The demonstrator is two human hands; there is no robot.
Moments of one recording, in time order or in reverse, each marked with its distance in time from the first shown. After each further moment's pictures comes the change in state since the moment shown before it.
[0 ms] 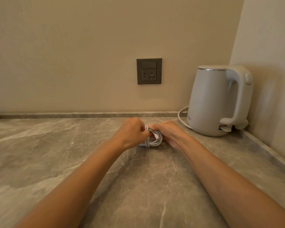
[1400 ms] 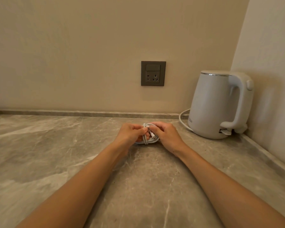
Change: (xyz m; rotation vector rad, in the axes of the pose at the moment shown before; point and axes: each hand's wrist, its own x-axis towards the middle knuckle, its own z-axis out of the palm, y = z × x) left_hand -0.003 -0.019 0.018 -0.928 0.024 -0.299; right_hand -0.012 0.016 0.003 -0.321 -0.001 -0.615
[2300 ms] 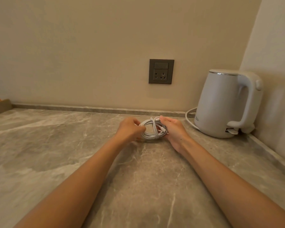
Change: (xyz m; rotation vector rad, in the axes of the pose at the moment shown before) left_hand -0.005 0.013 -0.018 0.420 0.158 -0.099; right_hand 0.005 -0.020 0.008 0.537 0.107 0.445
